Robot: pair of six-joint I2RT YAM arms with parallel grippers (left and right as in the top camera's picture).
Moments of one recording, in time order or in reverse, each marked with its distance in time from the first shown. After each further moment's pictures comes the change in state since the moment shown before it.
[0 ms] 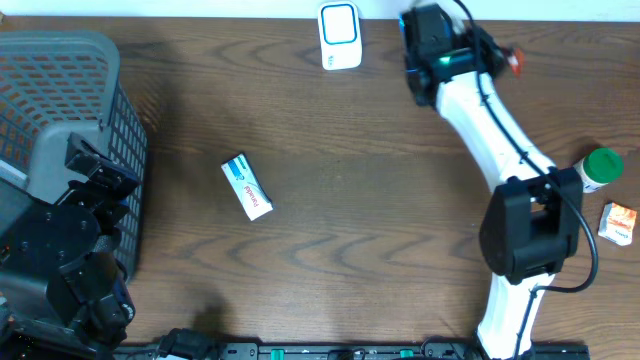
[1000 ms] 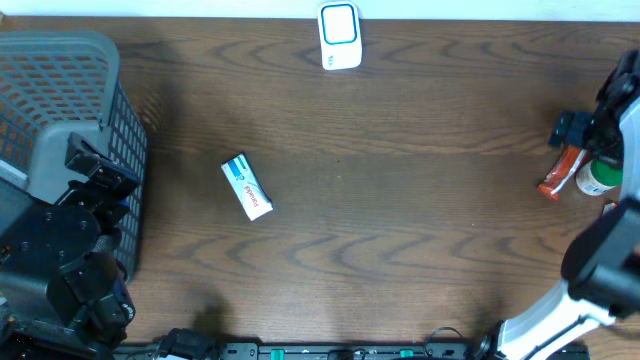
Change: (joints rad) left arm 0.000 0.000 0.000 0.000 0.000 0.000; right arm -0.646 -0.192 -0.089 -0.309 -1.116 0.786
